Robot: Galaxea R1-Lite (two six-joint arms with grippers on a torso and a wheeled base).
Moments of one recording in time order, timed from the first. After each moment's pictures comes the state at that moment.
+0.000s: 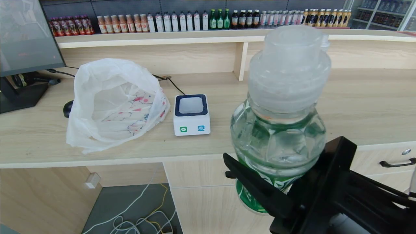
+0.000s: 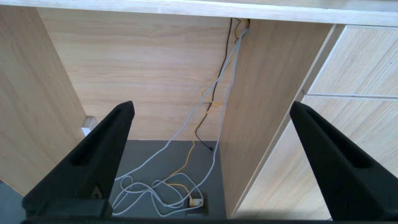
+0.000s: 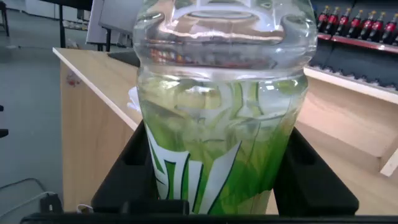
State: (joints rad) left arm 0.00 0.00 0.00 0.00 0.00 0.00; right arm 1.09 1.57 -0.43 -1.57 -0.11 -0.45
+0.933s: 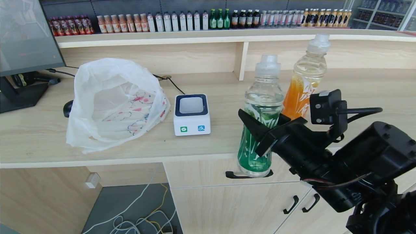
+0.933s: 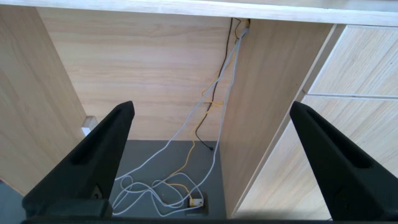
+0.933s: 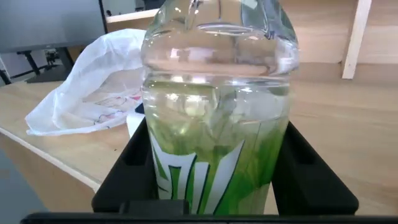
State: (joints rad) left arm 0.00 0.00 0.00 0.00 0.00 0.00; right arm 0.72 1.78 -0.57 -1.57 -0.12 0.00
